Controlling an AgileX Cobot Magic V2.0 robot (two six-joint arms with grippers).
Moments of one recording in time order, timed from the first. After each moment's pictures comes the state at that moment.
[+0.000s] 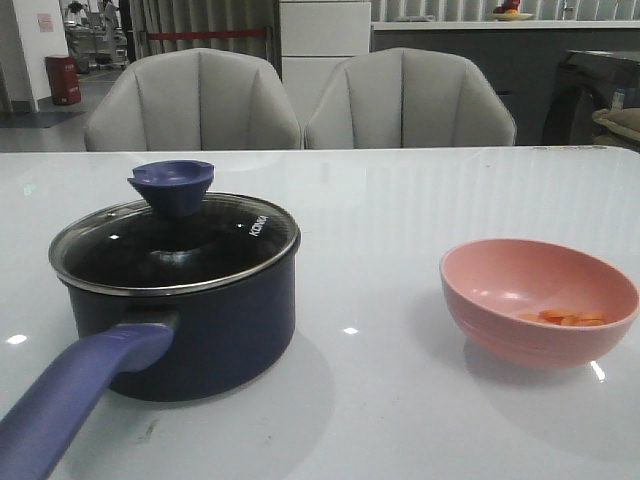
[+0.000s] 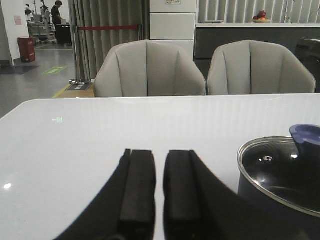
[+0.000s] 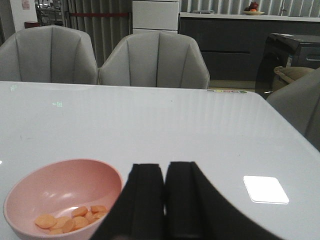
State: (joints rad) left arm -0.06 -0.01 0.01 -0.04 0.05 0.01; right arm 0.02 -0.01 0.03 -0.05 0.05 0.07
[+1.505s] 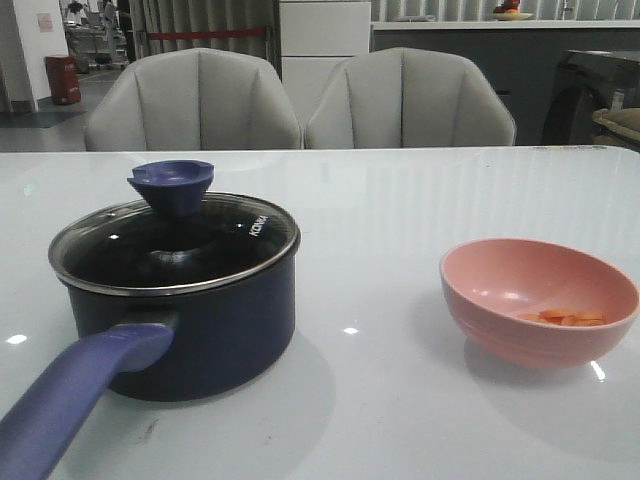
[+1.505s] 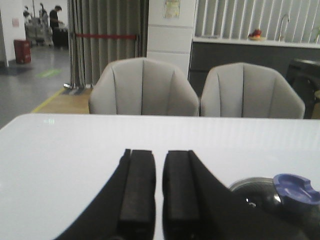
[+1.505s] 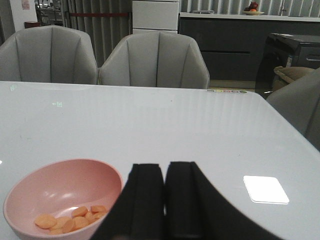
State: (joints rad) left arm -0.06 0.15 -0.22 -0.09 0.13 0.01; right arm 0.02 -0.01 0.03 -0.05 0.05 0.07
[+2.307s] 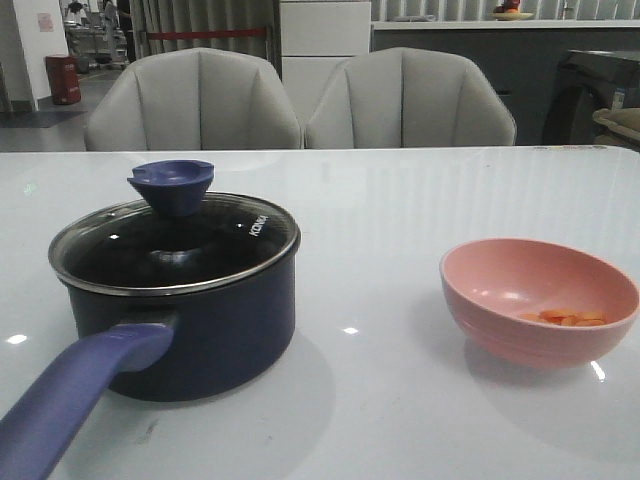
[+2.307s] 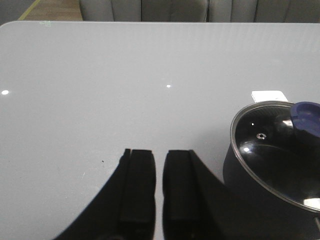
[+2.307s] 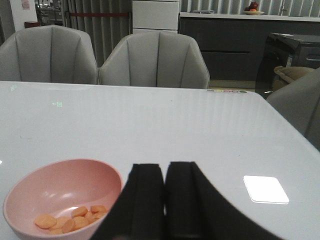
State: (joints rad) left arm -0.06 0.46 -0.39 -0.07 0.35 0.01; right arm 0.02 -0.01 0.03 -0.05 0.05 0.07
